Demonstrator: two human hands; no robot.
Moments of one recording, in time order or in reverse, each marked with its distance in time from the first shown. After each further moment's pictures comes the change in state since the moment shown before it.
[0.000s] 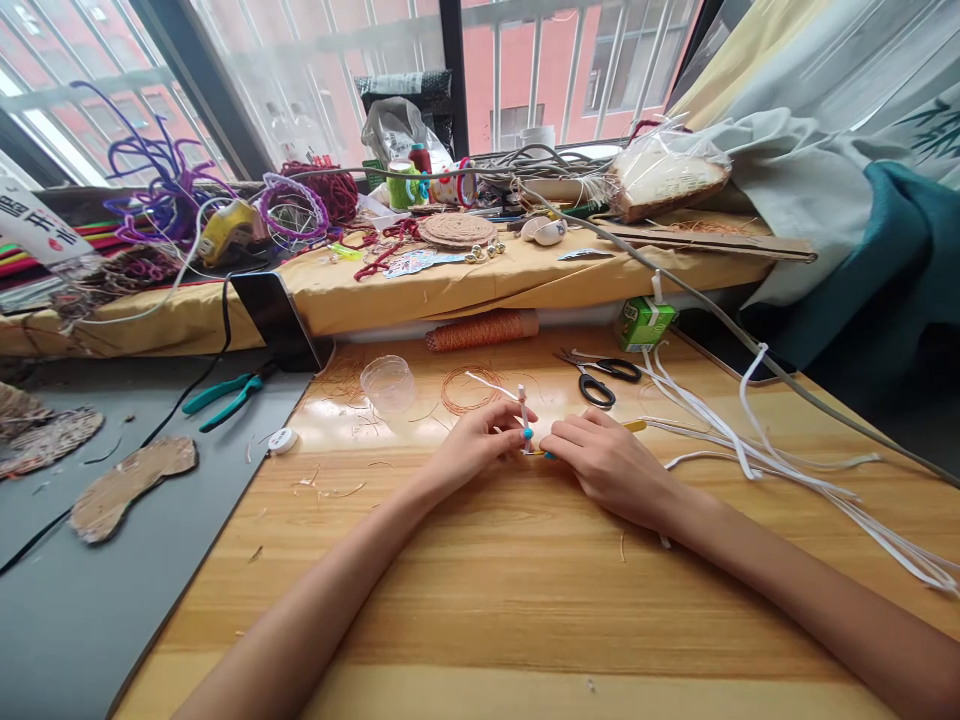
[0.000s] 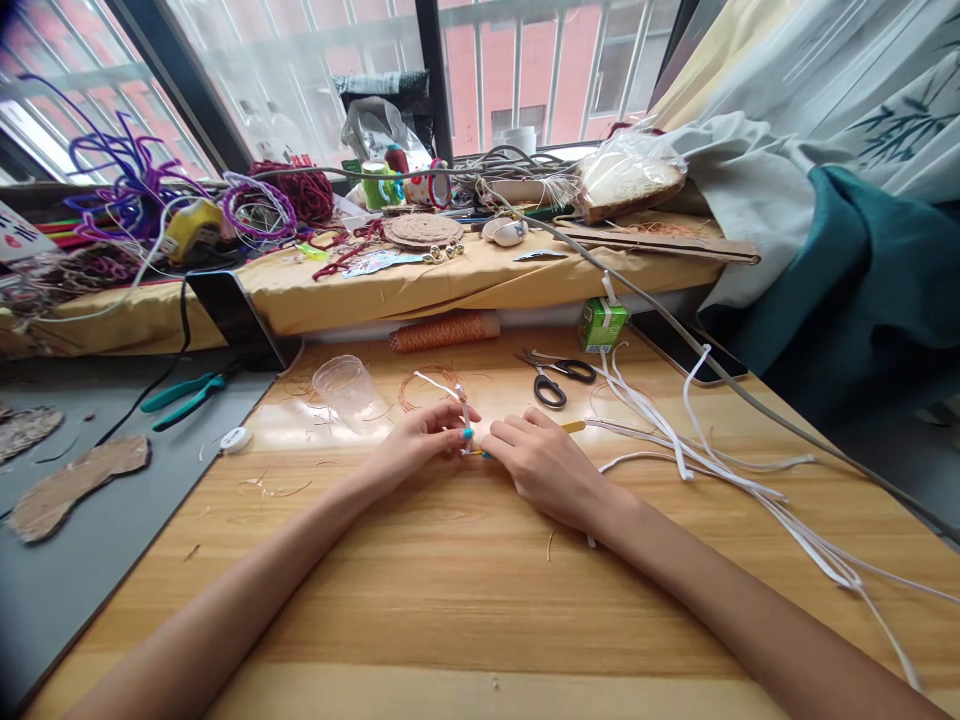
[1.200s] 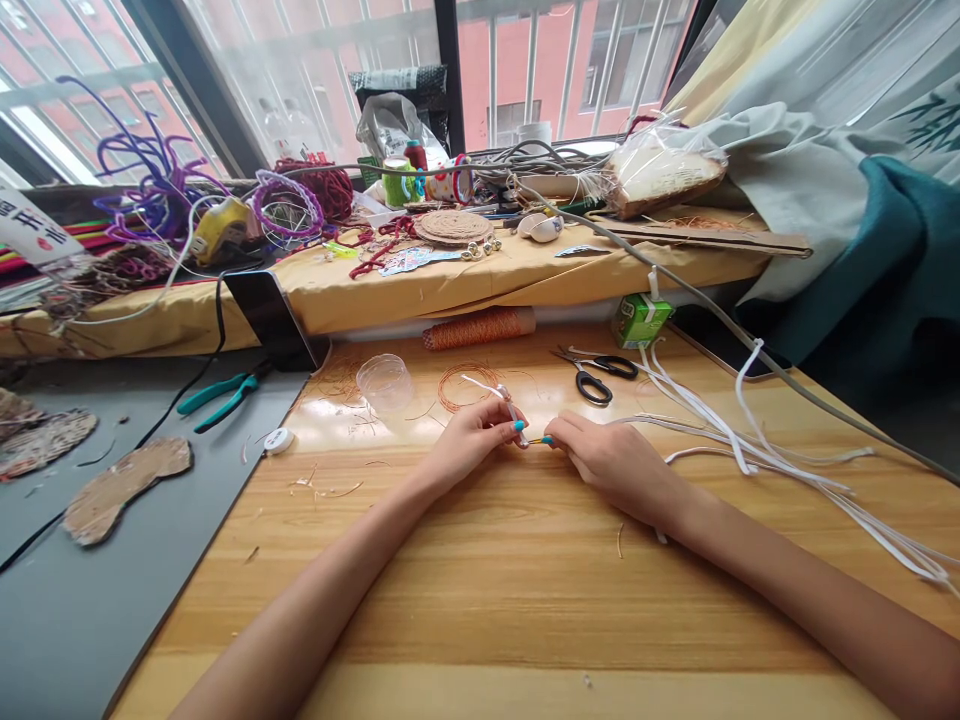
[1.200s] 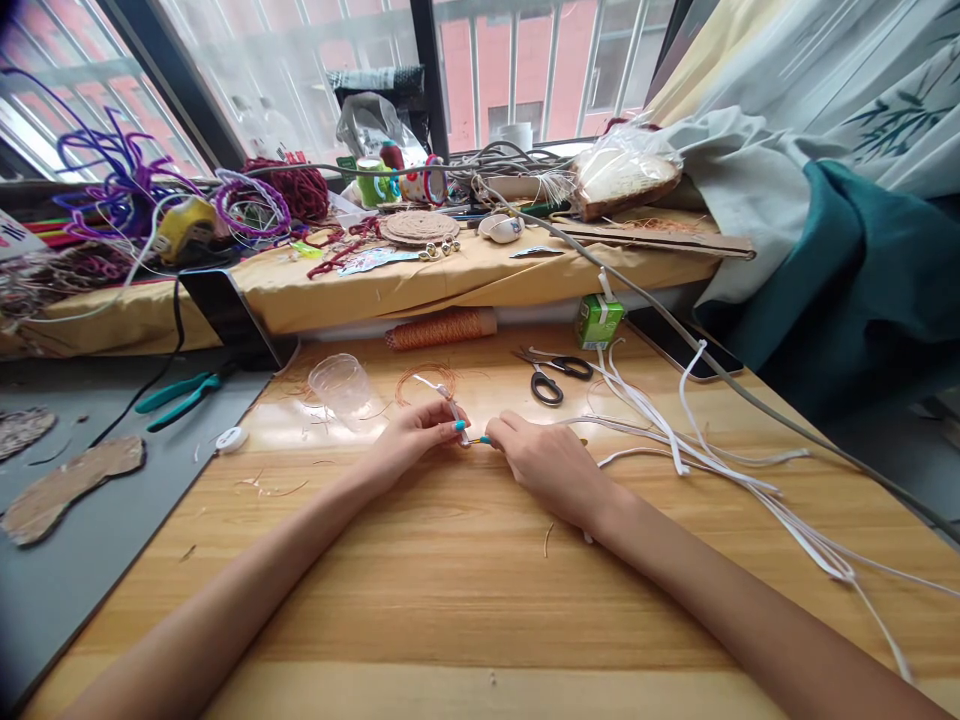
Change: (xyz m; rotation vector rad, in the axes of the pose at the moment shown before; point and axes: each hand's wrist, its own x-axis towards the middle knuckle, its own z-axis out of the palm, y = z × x) left_hand 0.002 0.002 0.000 -0.063 0.039 0.029; right_hand -0.003 -0.004 0.000 -0.073 -0.089 0.268
